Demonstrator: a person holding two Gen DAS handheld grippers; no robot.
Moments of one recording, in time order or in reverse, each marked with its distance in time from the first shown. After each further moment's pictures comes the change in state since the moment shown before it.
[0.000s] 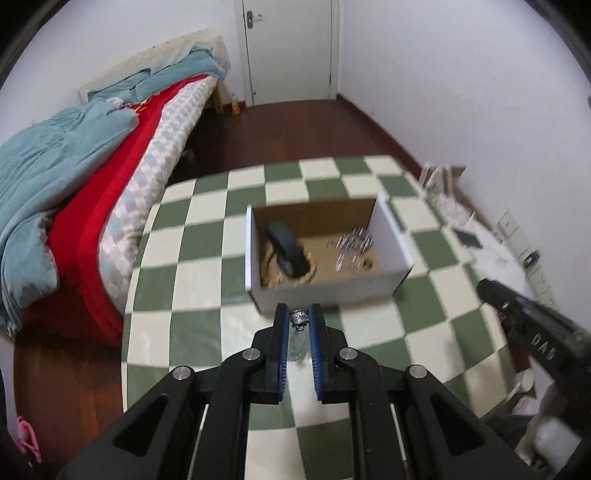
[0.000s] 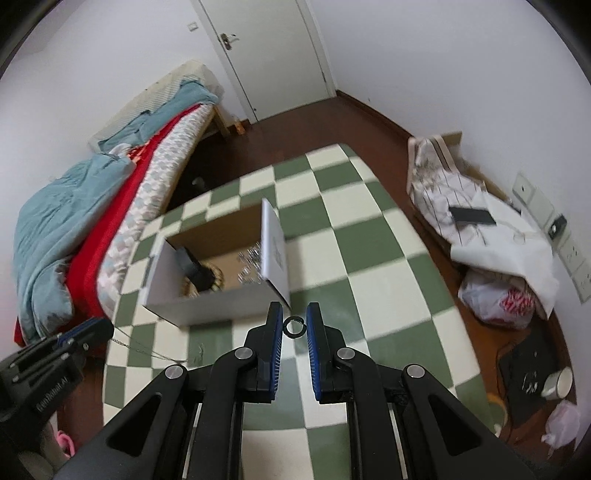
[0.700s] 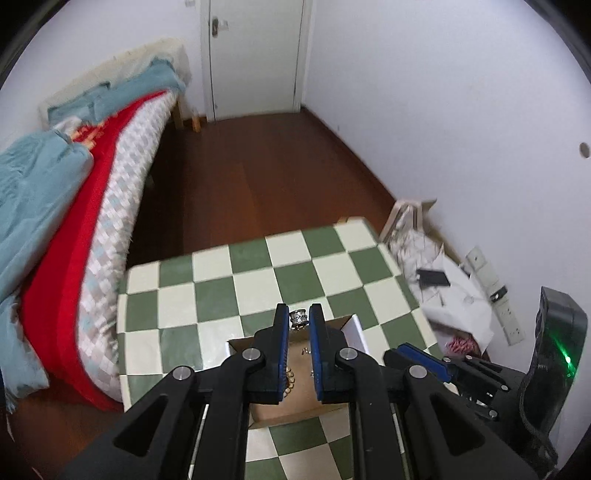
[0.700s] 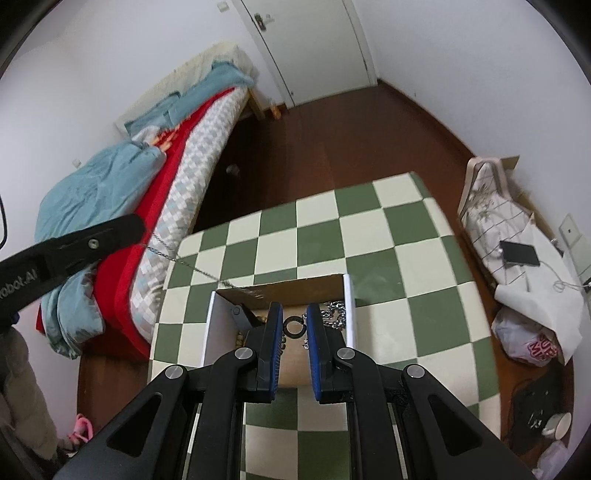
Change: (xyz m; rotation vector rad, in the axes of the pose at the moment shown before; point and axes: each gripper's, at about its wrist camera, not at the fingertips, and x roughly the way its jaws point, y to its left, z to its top) left arm 0.031 0.006 0.156 0.058 0.040 -0.145; right arm 0.058 0.067 0.112 -0.060 0.126 0.109
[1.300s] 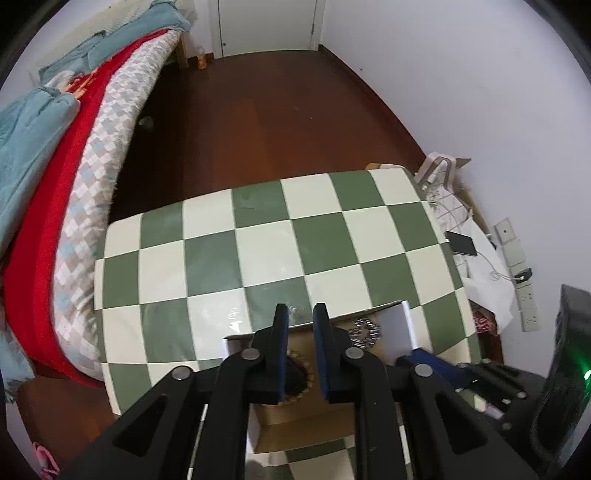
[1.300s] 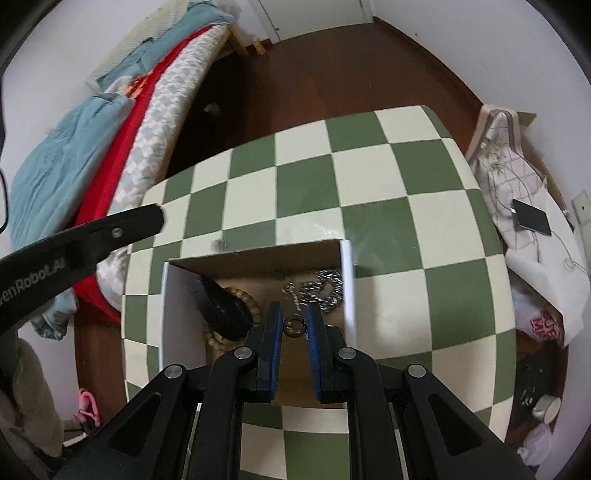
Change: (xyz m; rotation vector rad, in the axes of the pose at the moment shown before) left arm 0.091 0.026 0.006 -0.055 0.219 0.046; right arm 0.086 -0.019 0.010 0.026 0.255 -0.055
